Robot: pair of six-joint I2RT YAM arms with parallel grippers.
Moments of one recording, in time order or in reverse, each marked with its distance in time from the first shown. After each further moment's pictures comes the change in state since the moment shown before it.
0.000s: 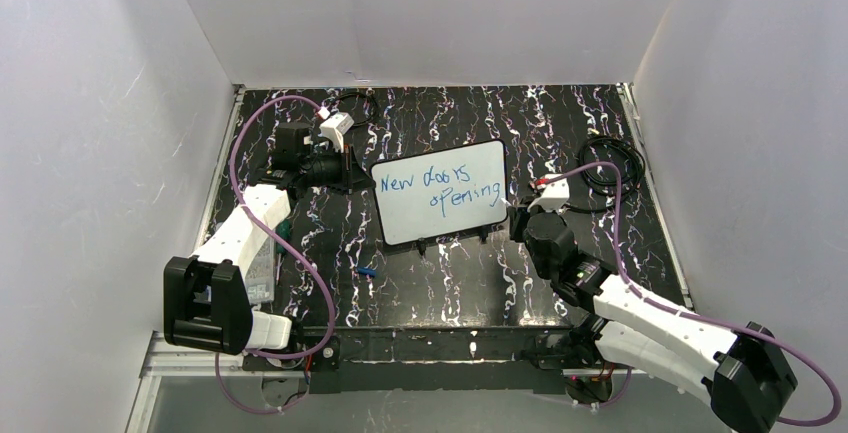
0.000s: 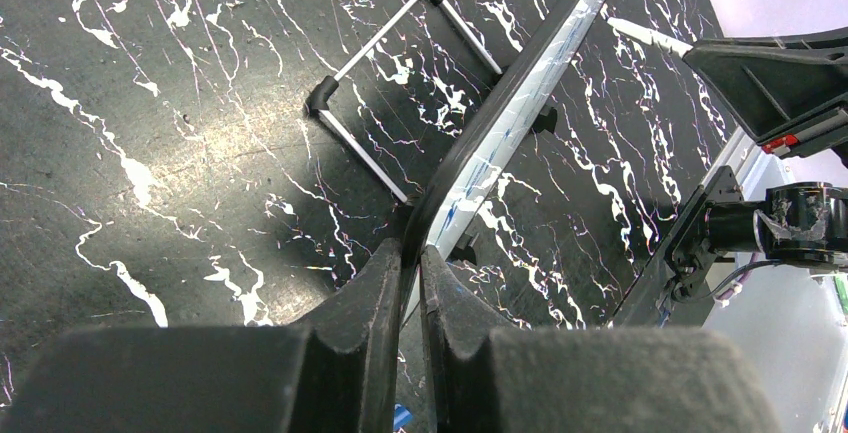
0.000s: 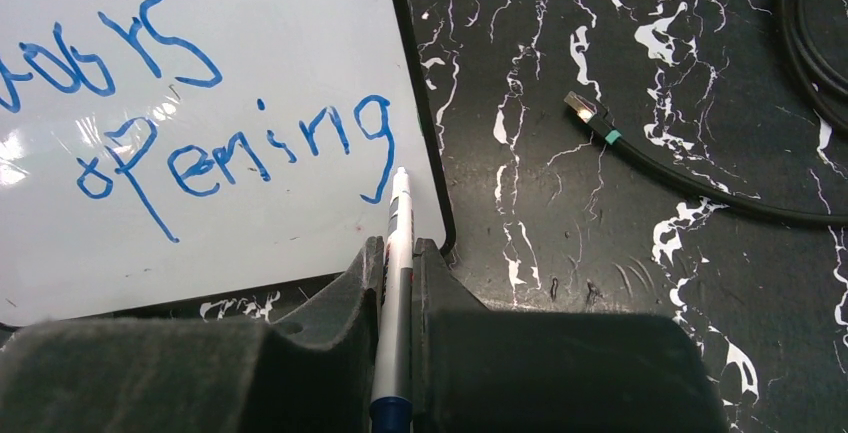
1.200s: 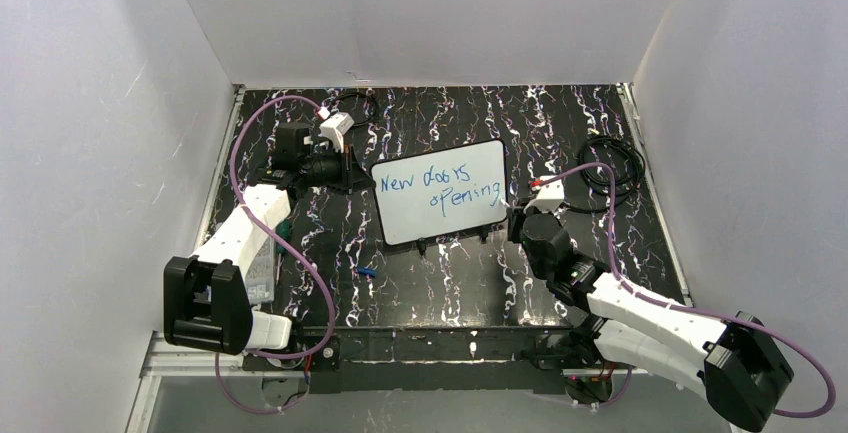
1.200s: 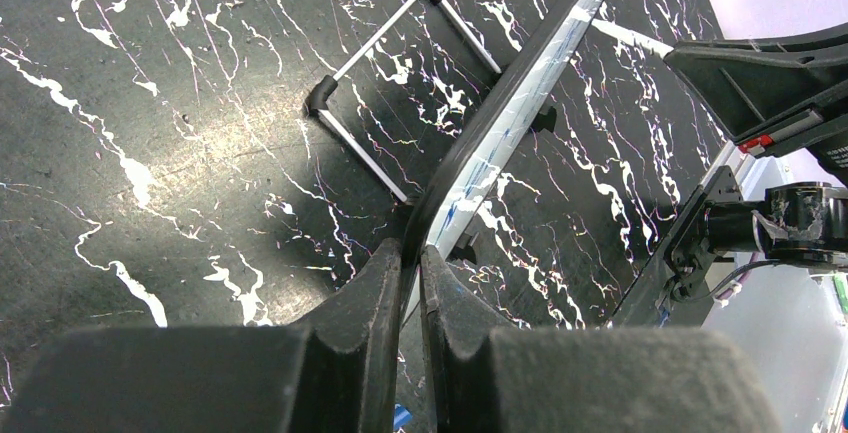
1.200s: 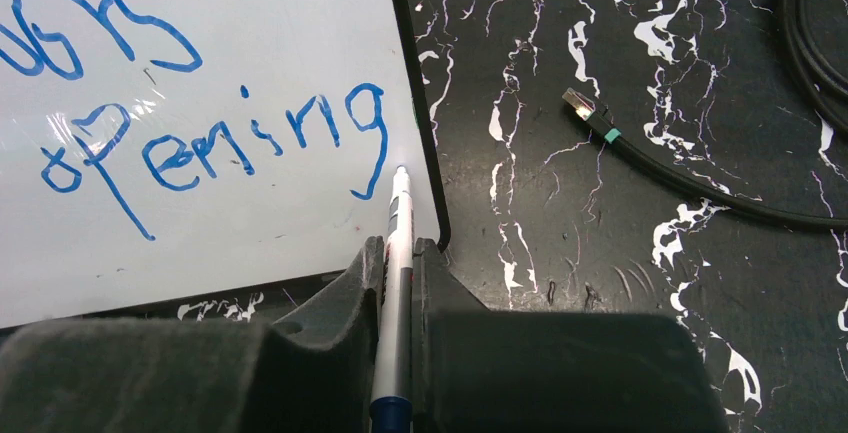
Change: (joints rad) left arm 0.000 0.000 0.000 0.000 0.001 0.000; right arm 0.000 0.063 -0.029 0.089 0.015 -0.027
